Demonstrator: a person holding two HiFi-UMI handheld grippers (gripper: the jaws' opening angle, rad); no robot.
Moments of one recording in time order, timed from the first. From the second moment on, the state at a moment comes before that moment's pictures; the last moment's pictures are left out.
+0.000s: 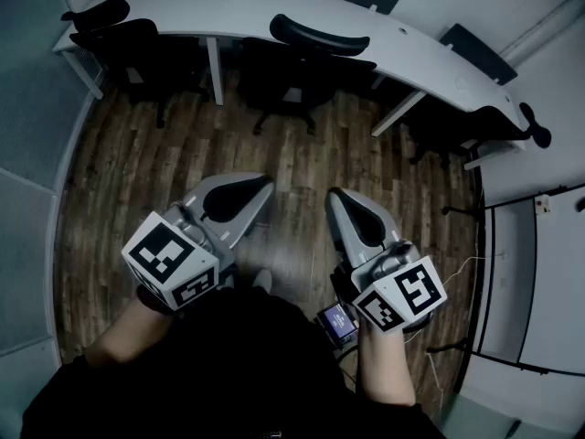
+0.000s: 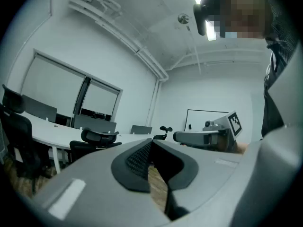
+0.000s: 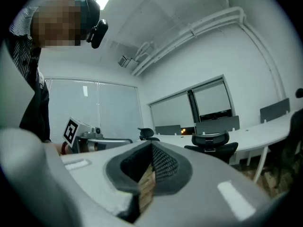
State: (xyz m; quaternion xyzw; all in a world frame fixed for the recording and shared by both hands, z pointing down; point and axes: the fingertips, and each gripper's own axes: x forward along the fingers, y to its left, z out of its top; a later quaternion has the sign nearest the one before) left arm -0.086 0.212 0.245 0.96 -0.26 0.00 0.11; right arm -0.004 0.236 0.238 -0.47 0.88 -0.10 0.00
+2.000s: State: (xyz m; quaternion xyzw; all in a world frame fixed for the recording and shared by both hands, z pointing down) left arm -0.005 0.059 0.269 0.96 -0.24 0.01 0.13; right arm 0.103 0.107 0.262 -0.46 0.88 -0.14 0.02
